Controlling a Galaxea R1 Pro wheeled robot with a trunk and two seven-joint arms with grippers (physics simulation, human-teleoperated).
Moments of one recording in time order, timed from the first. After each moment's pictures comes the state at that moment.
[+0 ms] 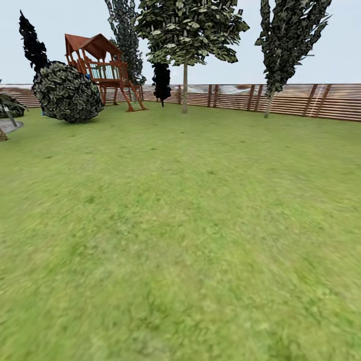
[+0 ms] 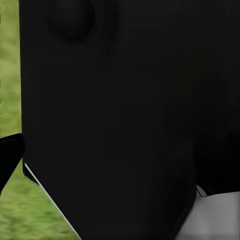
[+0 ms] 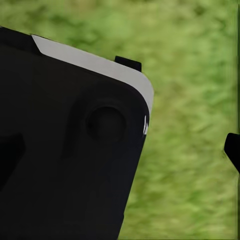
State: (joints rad) left arm 0.00 -0.06 0.10 -0.10 0.07 -0.02 0.00; right arm -0.05 -0.03 0.05 -0.11 0.21 -0.17 0.00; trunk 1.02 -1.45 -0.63
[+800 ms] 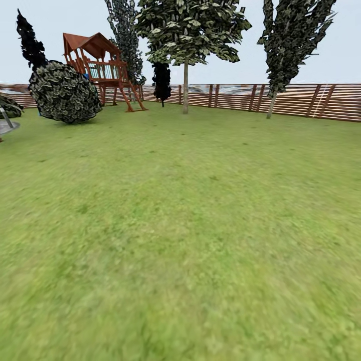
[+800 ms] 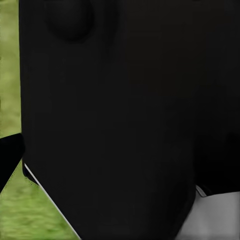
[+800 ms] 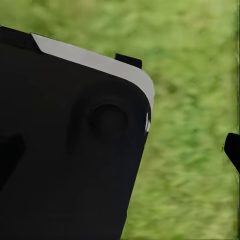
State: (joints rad) left arm 0.00 -0.06 0.10 -0.10 0.06 -0.02 0.00; right arm -0.05 -0.03 0.05 -0.11 0.20 -0.17 -0.01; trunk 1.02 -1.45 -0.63
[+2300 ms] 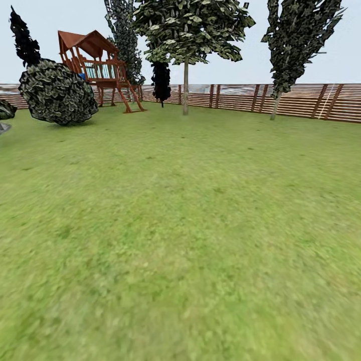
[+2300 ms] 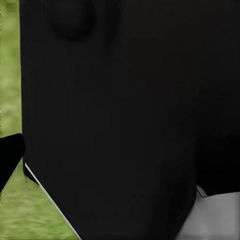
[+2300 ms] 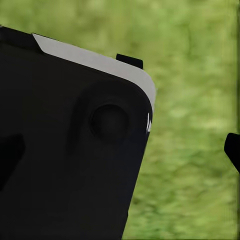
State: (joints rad) left arm 0.00 -0.06 0.10 -0.10 0.06 -0.02 0.00; right arm -0.05 -0.03 0.05 -0.11 0.20 -0.17 -0.01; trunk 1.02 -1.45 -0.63
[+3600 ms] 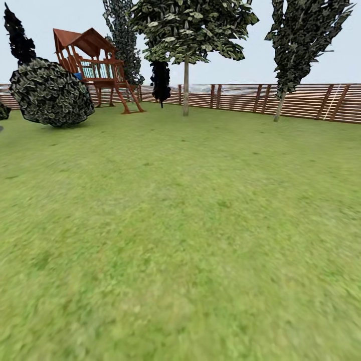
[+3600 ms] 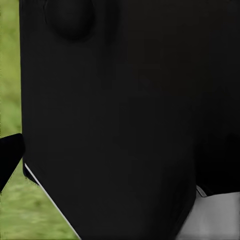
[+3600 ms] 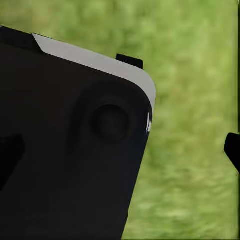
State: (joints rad) left arm 0.00 -0.06 0.10 -0.10 0.06 -0.02 0.00; right arm -0.05 -0.03 0.05 -0.11 0.20 -0.17 -0.01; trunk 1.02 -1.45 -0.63
